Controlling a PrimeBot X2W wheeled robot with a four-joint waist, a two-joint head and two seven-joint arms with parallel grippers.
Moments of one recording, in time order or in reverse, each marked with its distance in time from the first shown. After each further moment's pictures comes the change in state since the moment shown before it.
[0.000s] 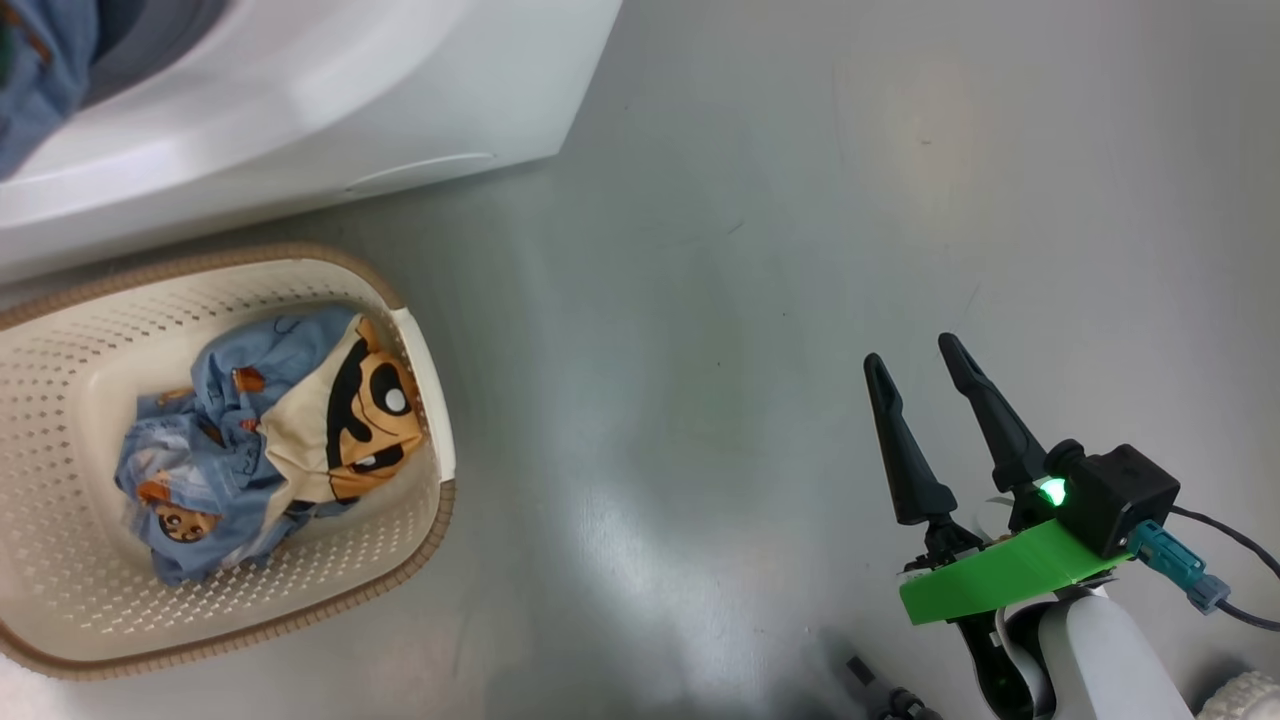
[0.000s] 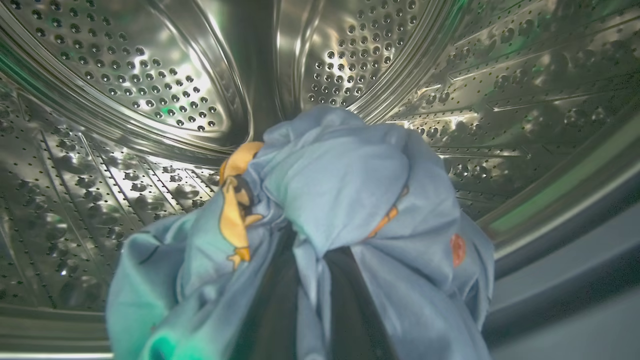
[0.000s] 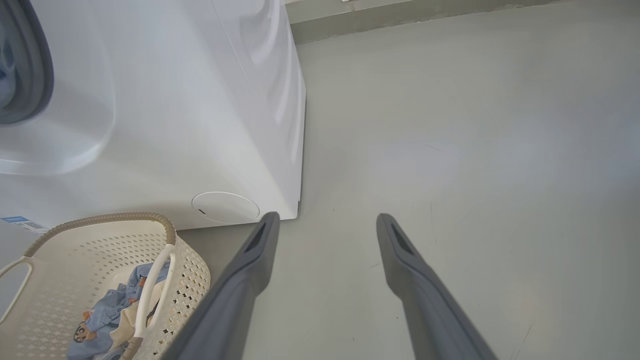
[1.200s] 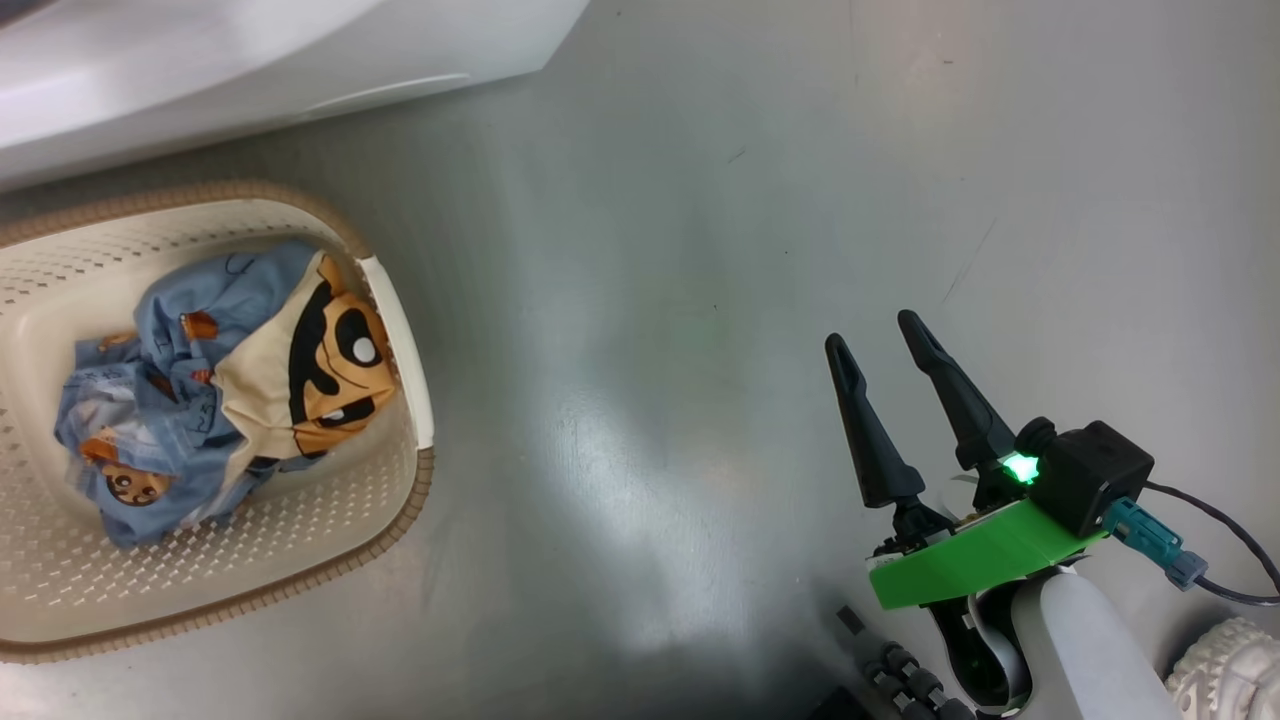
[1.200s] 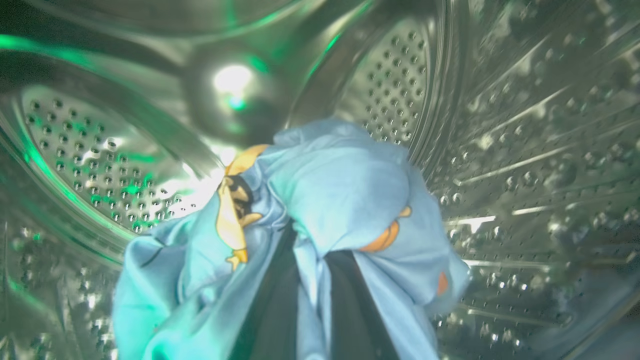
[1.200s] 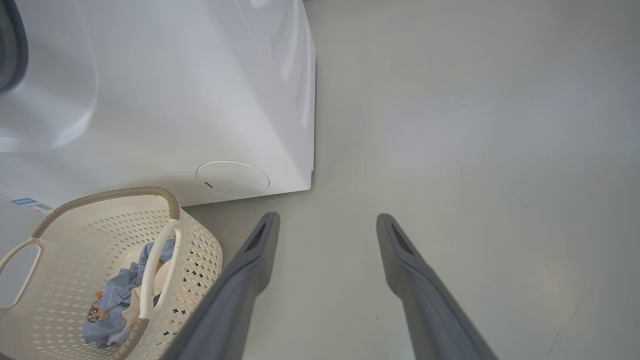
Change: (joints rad) left arm -0.223 -0.010 0.084 -0.056 0.206 0.009 -0.174; right arm -0.045 0.000 0.065 0.005 0.053 0.000 0.000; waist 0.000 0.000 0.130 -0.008
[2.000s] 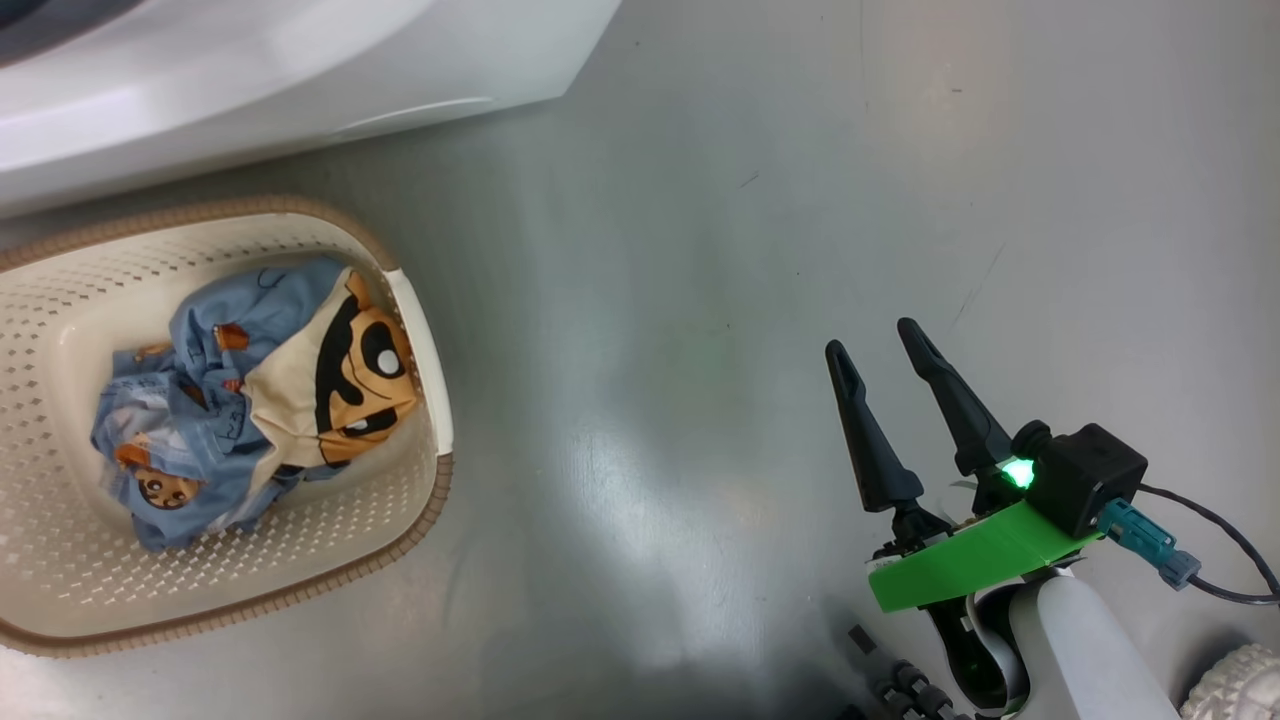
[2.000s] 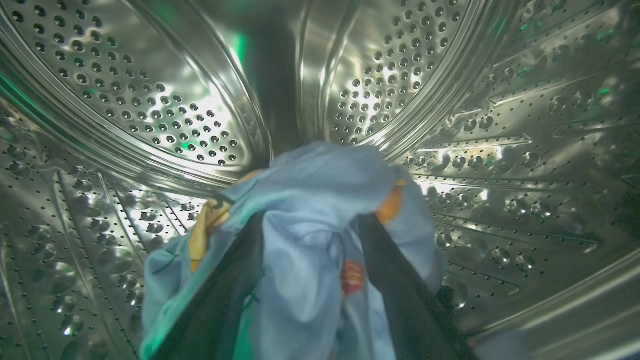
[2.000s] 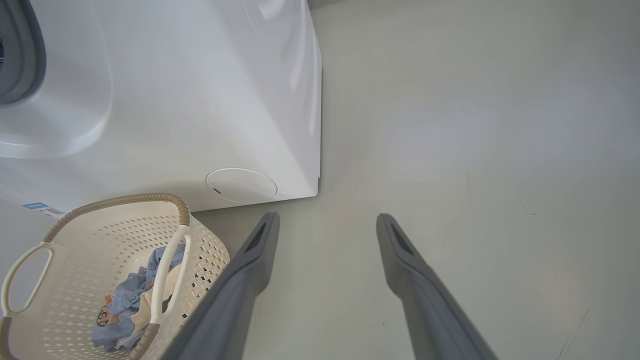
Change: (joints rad) left arm -0.051 -0.013 -0.182 0.296 -0.177 -0.008 0.023; right arm 0.000 0.000 -0.001 0.020 0.000 0.000 0.000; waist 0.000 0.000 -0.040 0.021
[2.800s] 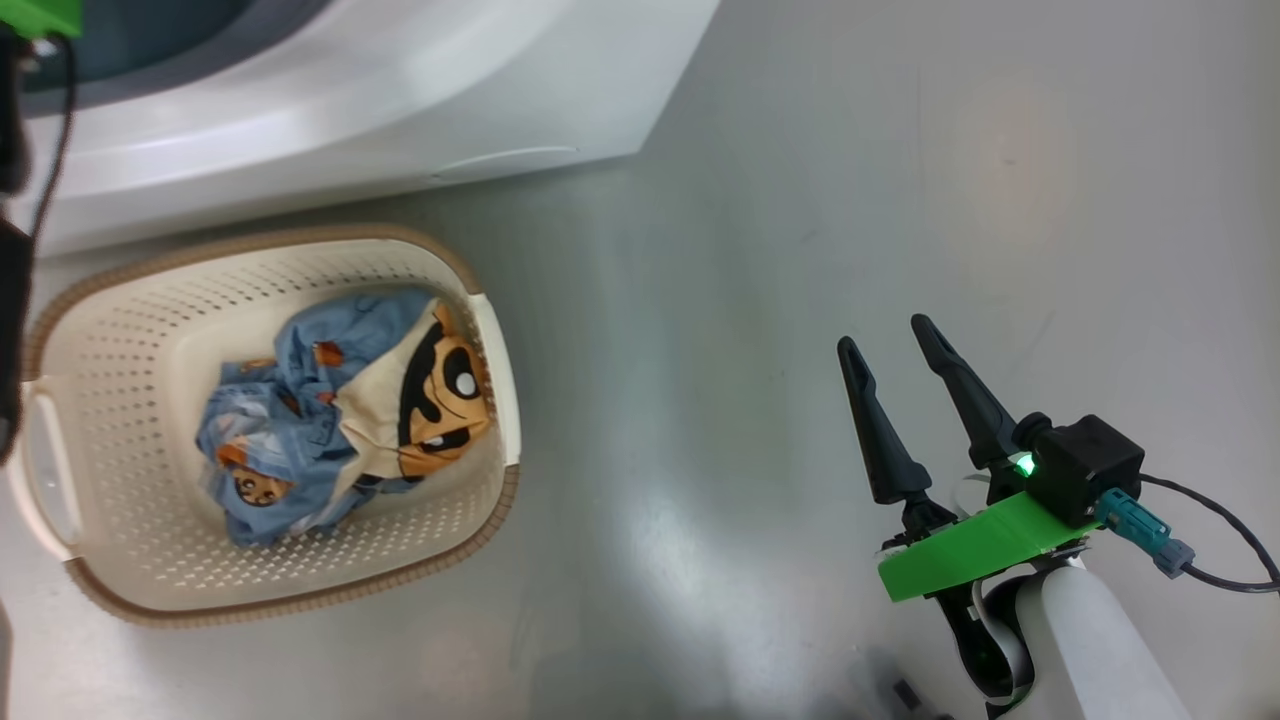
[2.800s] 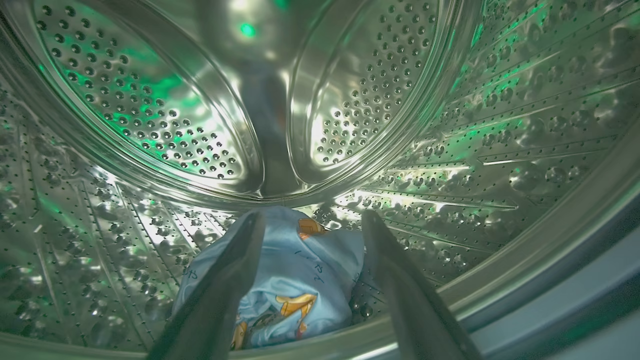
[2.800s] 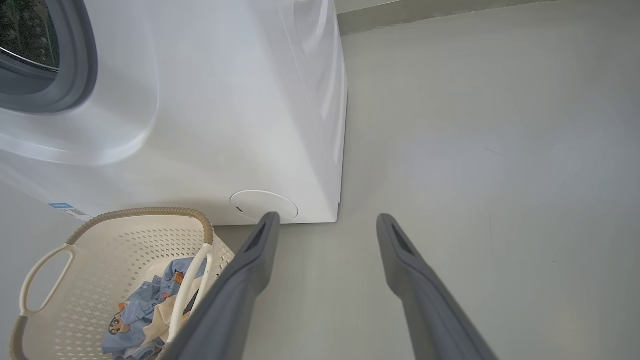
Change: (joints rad) left arm 0.152 -0.061 -0.010 -0.098 -0.076 -0.001 -0.019; right arm -0.023 -0.003 -0.032 0.044 -0.063 0.000 0.000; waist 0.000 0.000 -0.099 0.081
